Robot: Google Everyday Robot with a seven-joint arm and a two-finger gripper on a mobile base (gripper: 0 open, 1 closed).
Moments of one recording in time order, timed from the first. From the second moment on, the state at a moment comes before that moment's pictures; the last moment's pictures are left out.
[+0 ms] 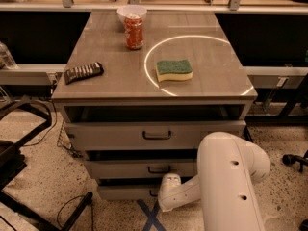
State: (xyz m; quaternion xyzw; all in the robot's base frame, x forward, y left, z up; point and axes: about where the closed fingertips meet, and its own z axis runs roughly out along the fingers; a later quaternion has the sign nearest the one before) arm 0.501 -0.057 0.157 -0.75 0.65 -0.02 0.08
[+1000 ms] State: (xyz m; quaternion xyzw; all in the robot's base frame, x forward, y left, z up) arm 0.495 -0.058 0.156 -0.75 0.66 -0.02 0.08
